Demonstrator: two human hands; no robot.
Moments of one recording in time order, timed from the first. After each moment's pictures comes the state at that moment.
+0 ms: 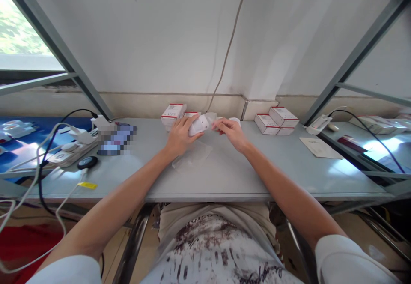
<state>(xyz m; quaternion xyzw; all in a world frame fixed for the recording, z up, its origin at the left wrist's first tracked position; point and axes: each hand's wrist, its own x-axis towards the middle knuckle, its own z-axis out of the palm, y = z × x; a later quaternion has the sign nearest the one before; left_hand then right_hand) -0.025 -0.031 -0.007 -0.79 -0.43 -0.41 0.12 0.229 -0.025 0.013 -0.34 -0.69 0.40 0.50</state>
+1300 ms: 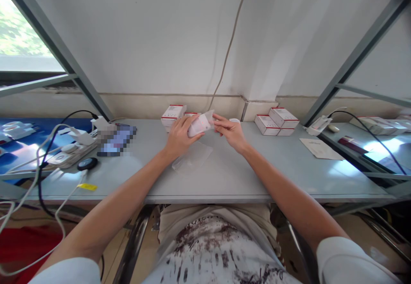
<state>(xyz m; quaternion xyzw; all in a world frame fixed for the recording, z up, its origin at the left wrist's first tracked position) -0.023 -0.036 -0.001 -0.79 -0.40 -0.45 0.12 0.228 -0.018 0.004 -0.32 -0.69 0.37 0.53</state>
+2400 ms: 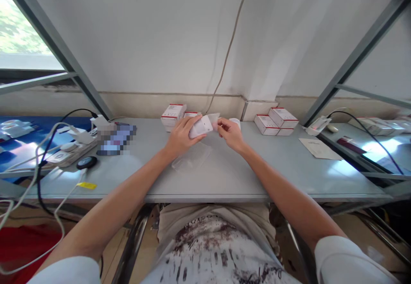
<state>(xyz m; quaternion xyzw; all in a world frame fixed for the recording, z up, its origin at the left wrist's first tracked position) -0.021 -0.043 0.005 -0.82 -0.36 -0.43 0.11 0.225 -0.021 0.005 -0.35 -0.74 0.28 0.50</state>
